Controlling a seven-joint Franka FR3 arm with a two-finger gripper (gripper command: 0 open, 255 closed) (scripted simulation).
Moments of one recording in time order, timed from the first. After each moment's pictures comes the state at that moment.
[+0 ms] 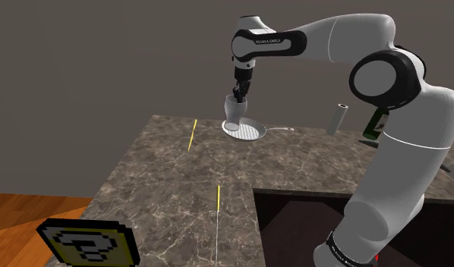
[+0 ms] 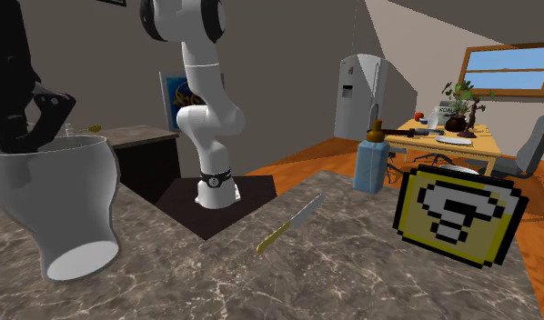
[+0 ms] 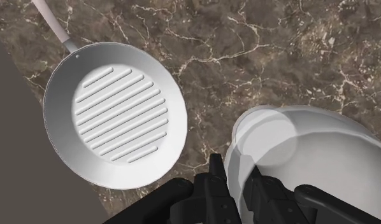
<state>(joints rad) -0.25 0.18 0.13 -1.58 -0.12 1.78 -0.38</state>
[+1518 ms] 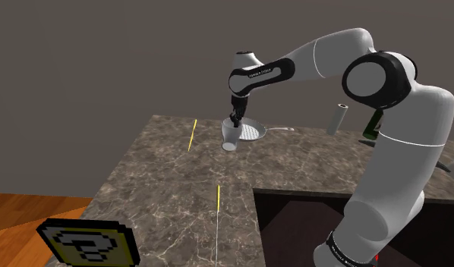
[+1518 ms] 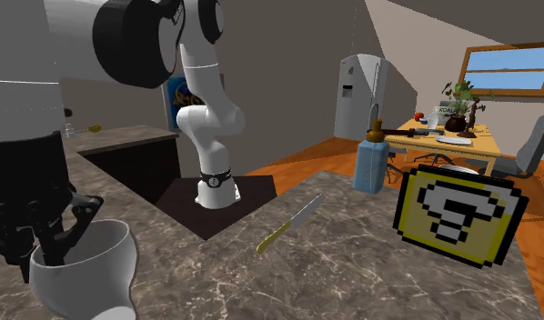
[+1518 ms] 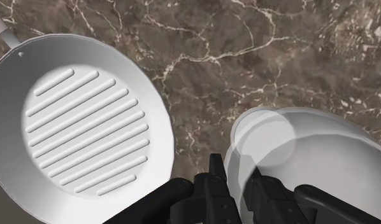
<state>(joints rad) -0.25 0.22 0.13 -1.83 -0.14 2.07 -0.34</state>
